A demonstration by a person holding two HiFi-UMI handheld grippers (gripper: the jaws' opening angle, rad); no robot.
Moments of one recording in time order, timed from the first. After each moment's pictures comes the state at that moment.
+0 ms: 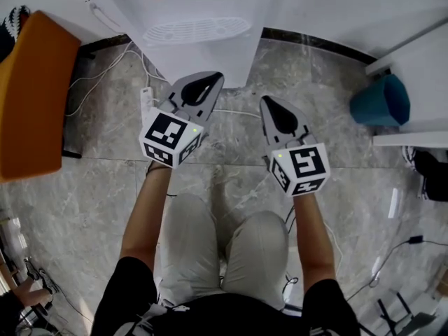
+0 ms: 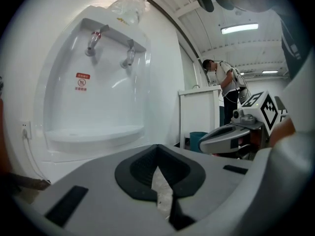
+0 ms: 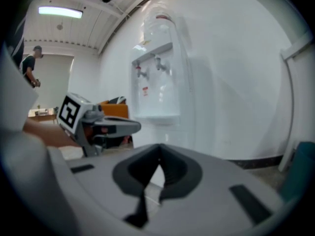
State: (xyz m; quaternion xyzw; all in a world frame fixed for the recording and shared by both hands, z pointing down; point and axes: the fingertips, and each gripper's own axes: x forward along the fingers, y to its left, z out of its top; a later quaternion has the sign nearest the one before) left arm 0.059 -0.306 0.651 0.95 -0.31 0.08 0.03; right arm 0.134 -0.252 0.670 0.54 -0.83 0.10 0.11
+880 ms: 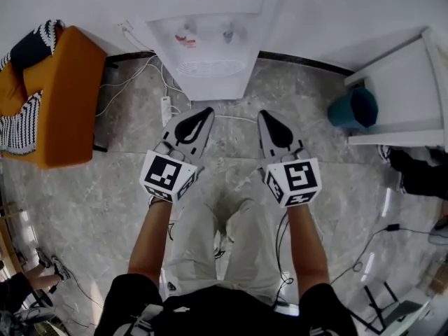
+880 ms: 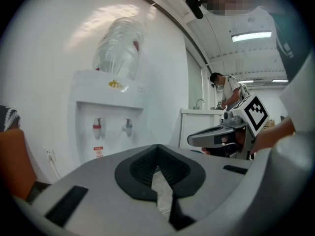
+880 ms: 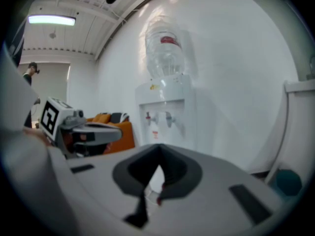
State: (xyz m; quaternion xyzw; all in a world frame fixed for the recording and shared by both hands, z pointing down) left arm 0.019 -0.223 0.433 0.93 -0.35 0.07 0.06; right arm 0.121 -0.206 0.447 0.54 -0.83 0.12 0.10
